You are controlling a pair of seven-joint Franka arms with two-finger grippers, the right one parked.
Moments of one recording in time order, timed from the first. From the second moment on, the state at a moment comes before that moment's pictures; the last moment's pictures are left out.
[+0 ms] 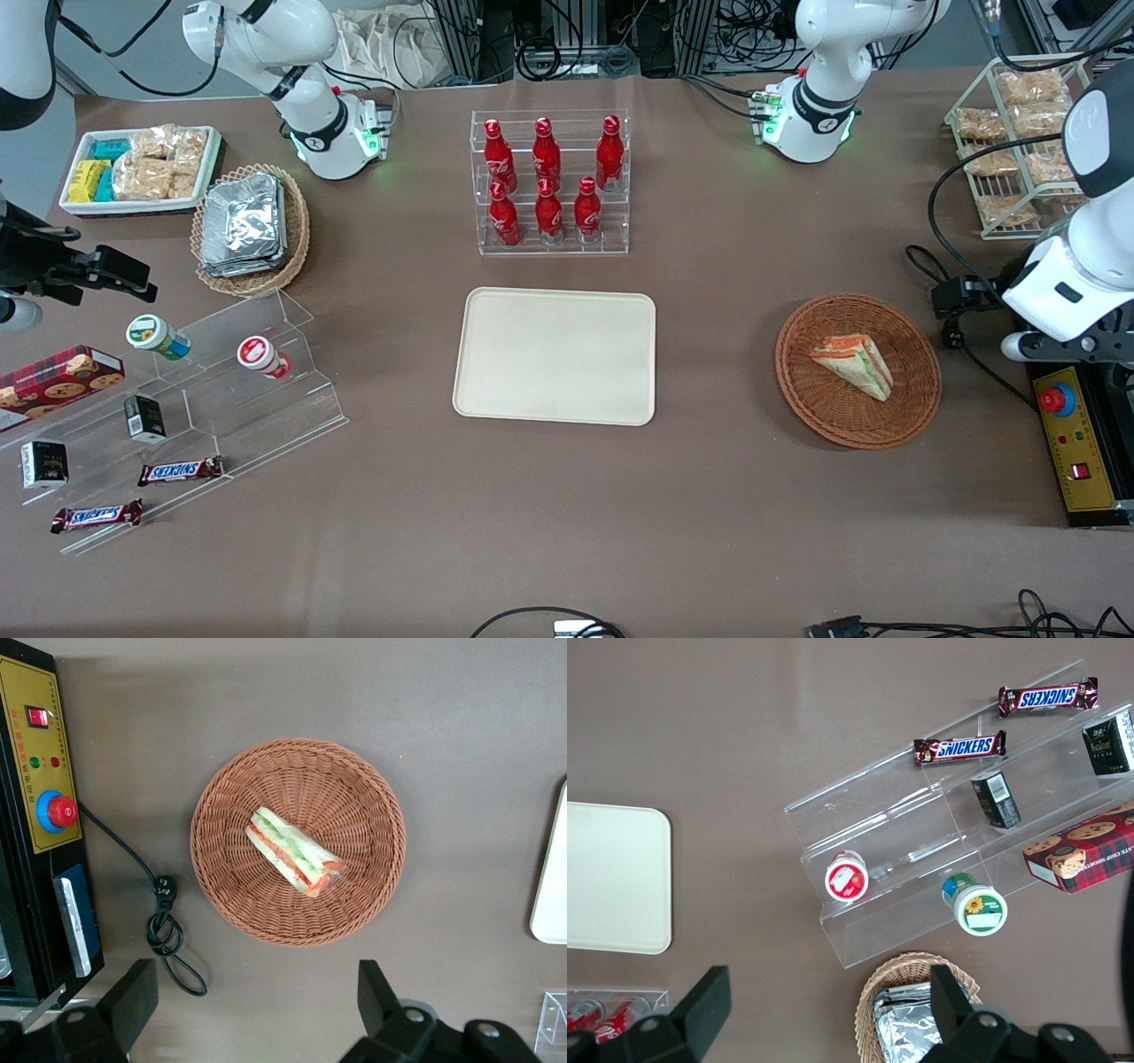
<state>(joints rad) 0.20 0.16 -0.28 -1.56 0.11 1.60 -0.04</state>
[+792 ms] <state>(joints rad) 0.20 0.21 -0.27 -1.62 0.11 1.64 -0.20</state>
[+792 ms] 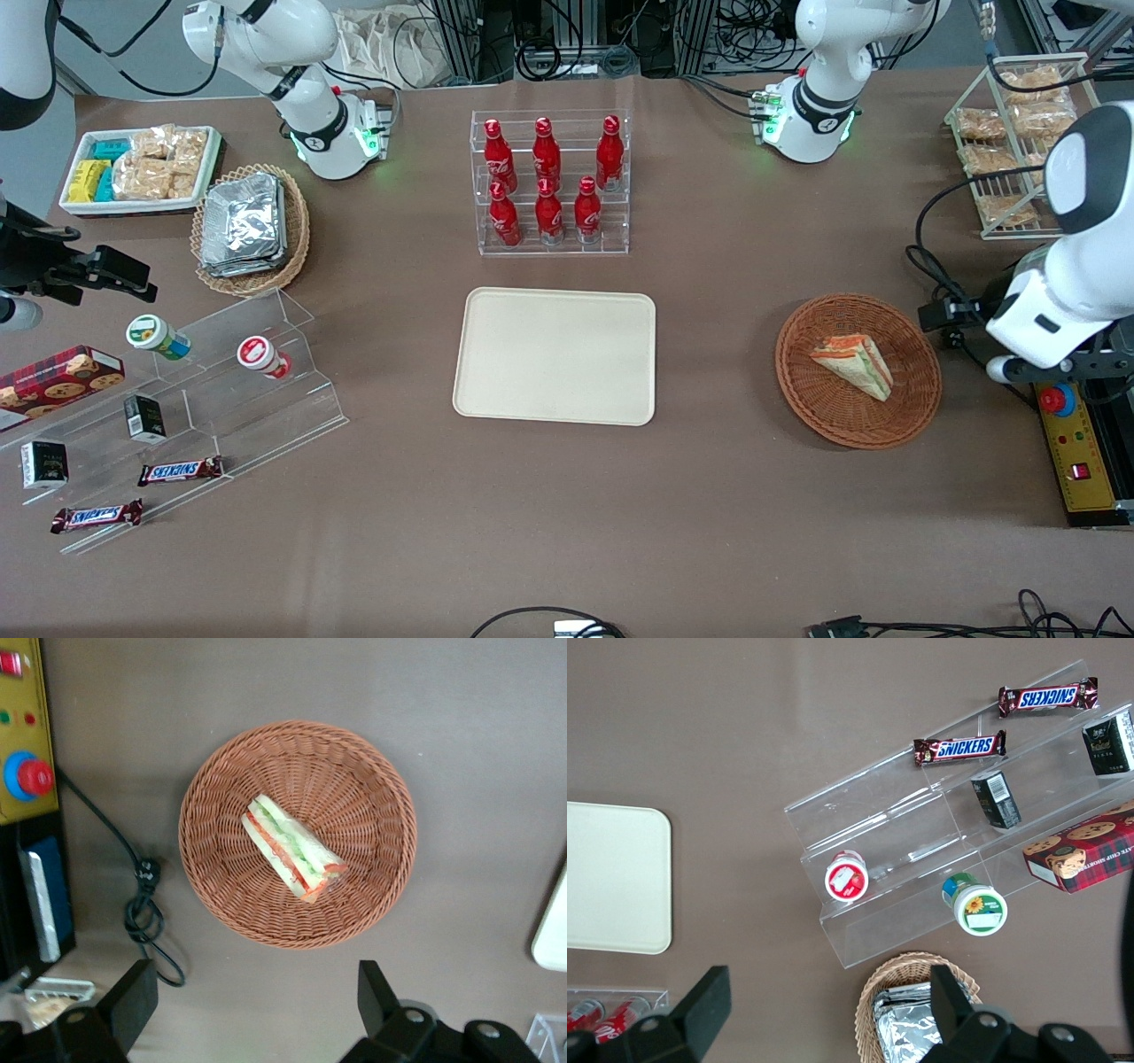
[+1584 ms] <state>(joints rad) 0.20 0.16 -0.19 -2.11 0.04 2.17 -0.73</state>
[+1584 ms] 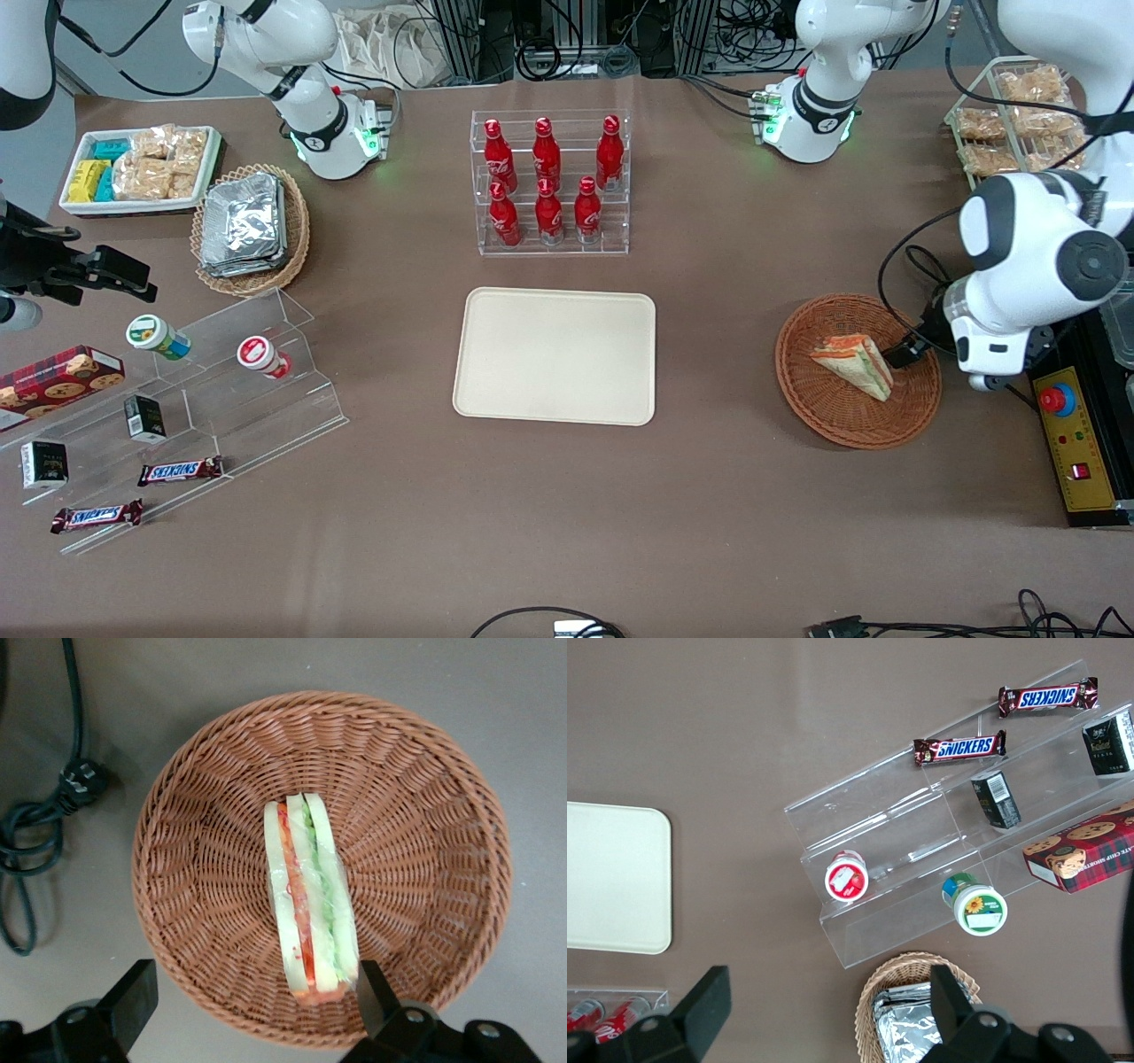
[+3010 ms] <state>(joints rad) 0.18 0.21 -0.20 -2.24 0.03 2.39 -0.95</state>
